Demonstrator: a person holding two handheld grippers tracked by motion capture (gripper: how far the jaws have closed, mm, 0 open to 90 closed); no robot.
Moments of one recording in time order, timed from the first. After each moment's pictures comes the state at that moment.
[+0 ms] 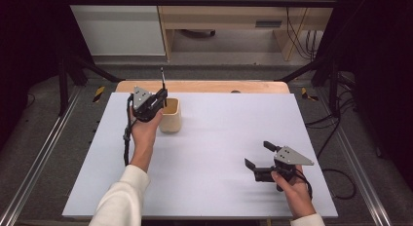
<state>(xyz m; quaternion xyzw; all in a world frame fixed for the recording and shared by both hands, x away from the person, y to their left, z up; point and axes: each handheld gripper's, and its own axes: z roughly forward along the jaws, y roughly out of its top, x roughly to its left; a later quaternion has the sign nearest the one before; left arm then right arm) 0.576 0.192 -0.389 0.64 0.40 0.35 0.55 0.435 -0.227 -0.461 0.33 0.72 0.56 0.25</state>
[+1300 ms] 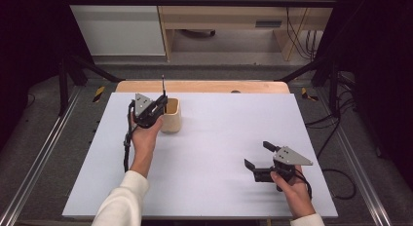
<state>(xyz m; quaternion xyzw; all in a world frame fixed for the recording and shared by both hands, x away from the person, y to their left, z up) 0.568 0.193 -0.406 0.65 0.40 0.35 0.54 0.435 -0.226 -0.461 0.33 0.72 0.55 0.25</state>
